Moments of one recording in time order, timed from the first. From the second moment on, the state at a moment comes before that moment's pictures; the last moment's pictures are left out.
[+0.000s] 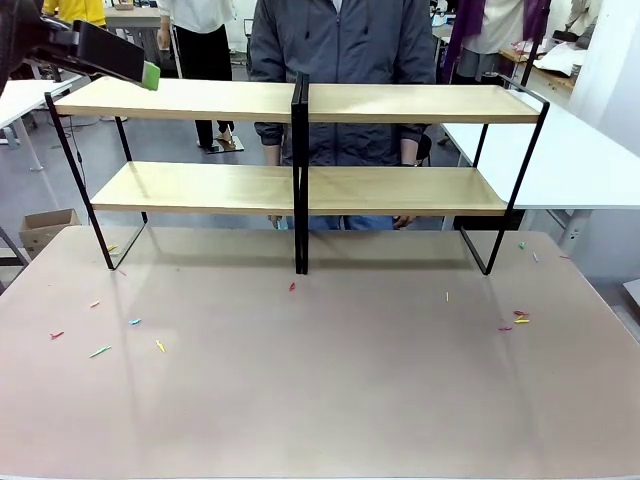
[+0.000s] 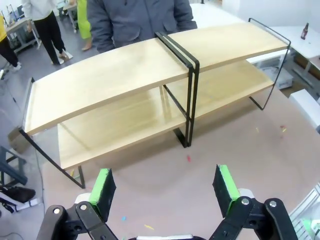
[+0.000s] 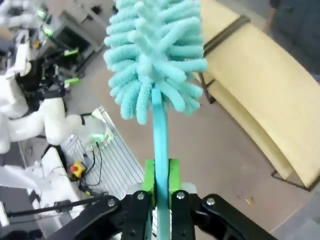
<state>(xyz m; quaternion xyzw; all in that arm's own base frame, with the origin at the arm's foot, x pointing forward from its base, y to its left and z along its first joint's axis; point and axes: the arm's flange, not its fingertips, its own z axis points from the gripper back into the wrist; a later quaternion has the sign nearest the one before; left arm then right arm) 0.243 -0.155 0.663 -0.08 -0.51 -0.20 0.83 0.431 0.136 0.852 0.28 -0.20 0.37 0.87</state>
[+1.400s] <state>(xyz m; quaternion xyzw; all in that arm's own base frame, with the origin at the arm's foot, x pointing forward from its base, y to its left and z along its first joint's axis) 0.243 -0.155 0.663 -0.08 -0.51 -0.20 0.83 0.239 -0.171 0.727 0.36 -0.22 0.17 0.89</state>
